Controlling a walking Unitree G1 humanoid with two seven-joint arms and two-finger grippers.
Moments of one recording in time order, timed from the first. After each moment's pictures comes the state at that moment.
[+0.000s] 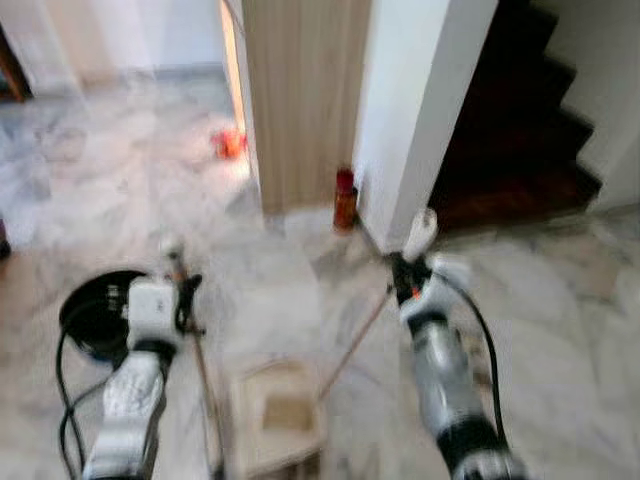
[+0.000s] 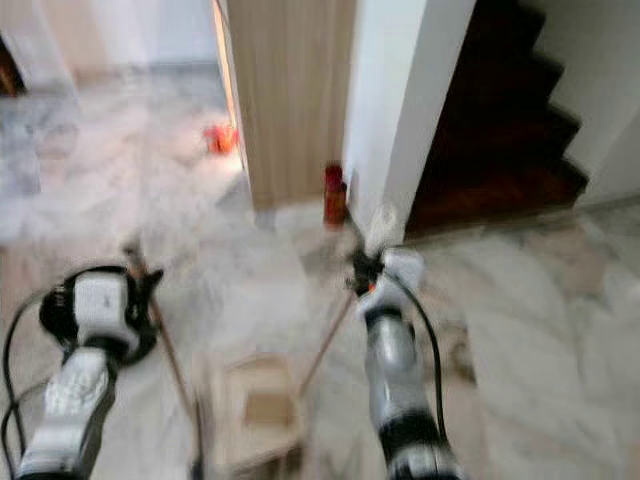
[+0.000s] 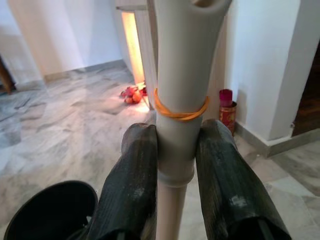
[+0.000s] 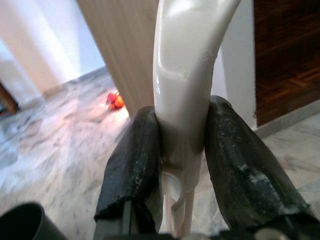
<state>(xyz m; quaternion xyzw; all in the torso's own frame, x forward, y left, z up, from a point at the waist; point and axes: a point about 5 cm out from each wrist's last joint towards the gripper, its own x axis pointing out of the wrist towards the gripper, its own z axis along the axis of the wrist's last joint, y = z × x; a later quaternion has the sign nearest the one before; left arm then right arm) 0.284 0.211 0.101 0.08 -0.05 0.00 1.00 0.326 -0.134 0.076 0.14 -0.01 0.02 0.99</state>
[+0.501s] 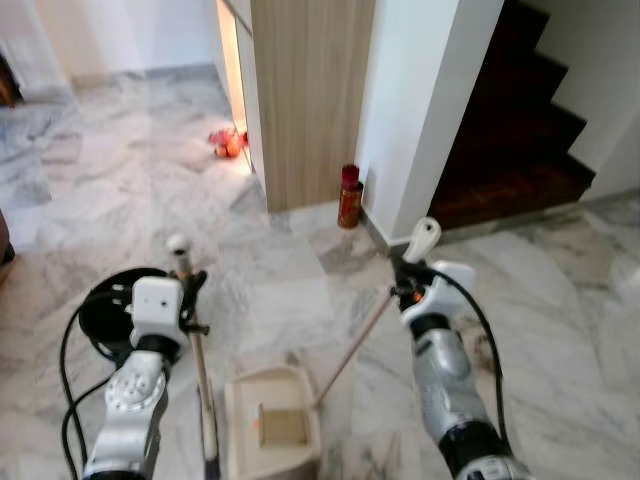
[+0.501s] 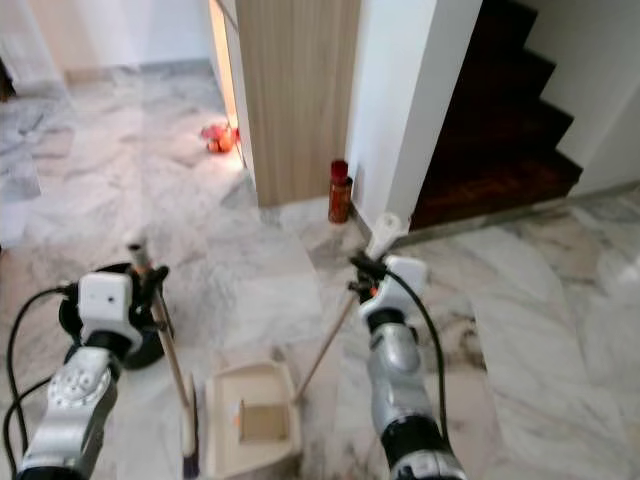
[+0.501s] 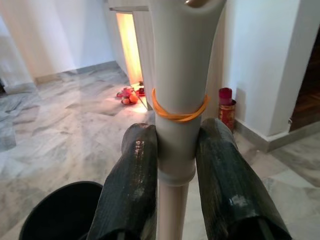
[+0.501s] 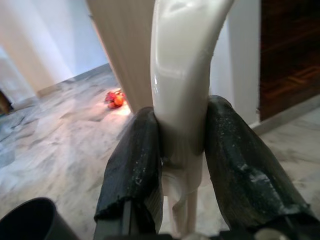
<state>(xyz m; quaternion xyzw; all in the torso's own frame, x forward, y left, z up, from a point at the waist) 0.285 0.211 0.103 0.09 -0.05 -0.01 0.99 0.326 -0.135 0.075 0.14 0.00 0.03 0.99</state>
